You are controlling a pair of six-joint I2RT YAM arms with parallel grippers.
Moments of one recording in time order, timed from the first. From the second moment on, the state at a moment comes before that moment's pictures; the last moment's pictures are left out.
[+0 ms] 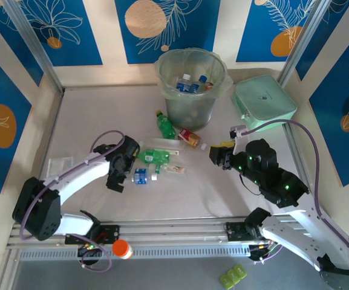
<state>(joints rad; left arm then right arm) -0.58 1.35 0.84 -0.89 -0.15 -1.81 0.68 0.66 0.87 -0.60 0.09 0.39</state>
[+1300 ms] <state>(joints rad) -0.57 0.81 0.93 -0.66 -0.11 -1.01 0.73 0.90 1.09 -0.62 -0.12 0.42</state>
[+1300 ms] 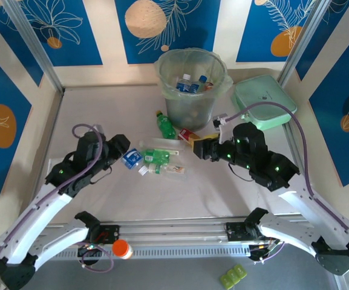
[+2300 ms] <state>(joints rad) -0.57 0.68 0.86 -0.09 0.46 -0.73 0.85 1.41 1.34 -0.29 -0.89 0.59</state>
